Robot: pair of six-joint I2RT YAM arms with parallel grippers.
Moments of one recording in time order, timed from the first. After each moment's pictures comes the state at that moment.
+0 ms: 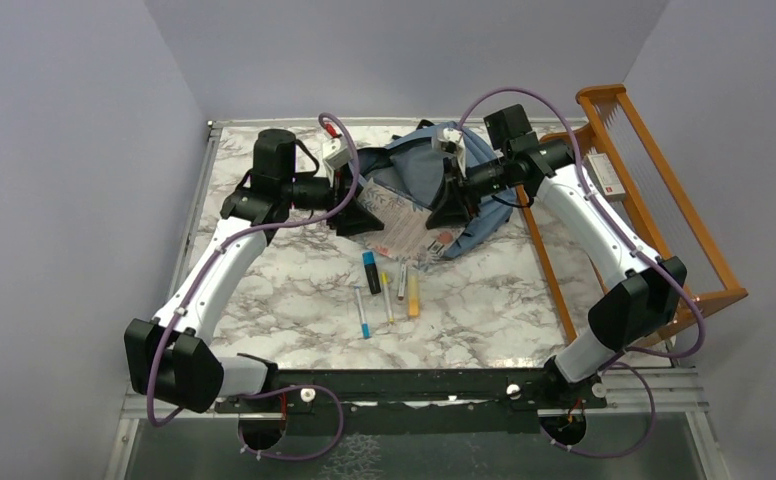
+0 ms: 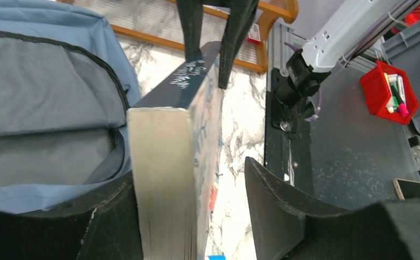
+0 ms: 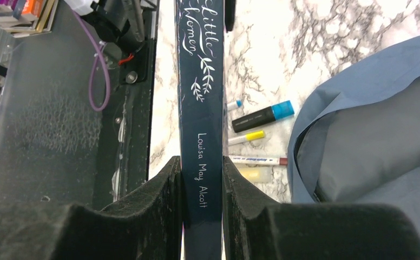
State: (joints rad) left arm -0.29 1.31 1.21 -0.32 1.17 0.08; right arm 0.42 1.60 1.63 -0.93 -1.08 -0.57
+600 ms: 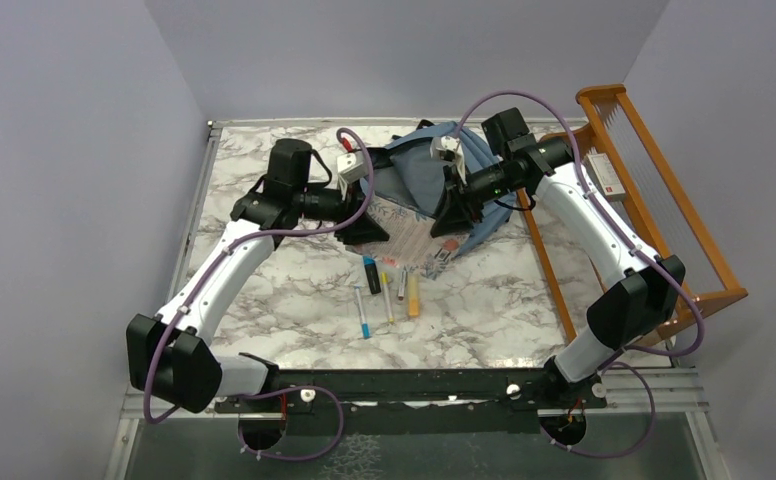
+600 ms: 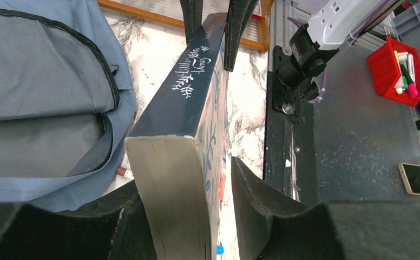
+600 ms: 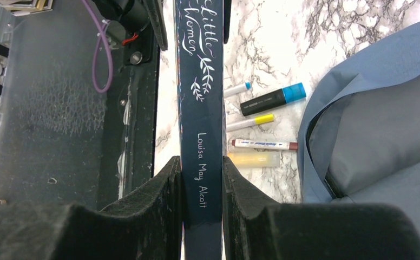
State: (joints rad) left arm -0.36 1.30 1.17 -0.41 1.11 0.17; right arm 0.42 1.62 1.65 -1.09 -1.05 -0.68
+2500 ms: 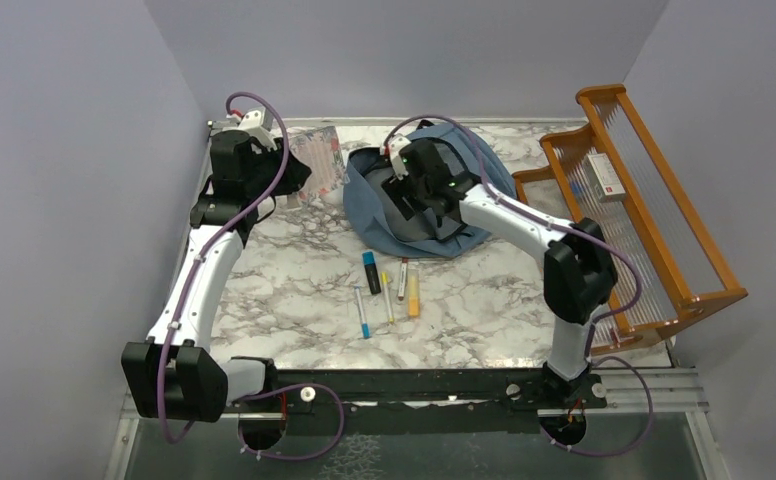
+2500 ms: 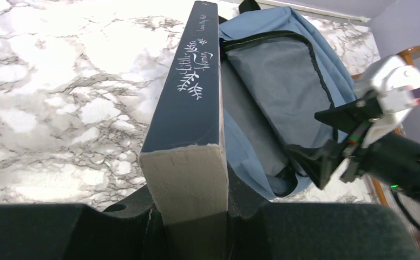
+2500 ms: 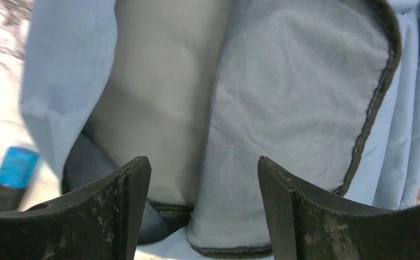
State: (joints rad) left arm -0.08 1.23 1.16 -0.30 0.31 -0.34; right arm 0.67 1.84 1.53 -0.39 0.20 -0.16
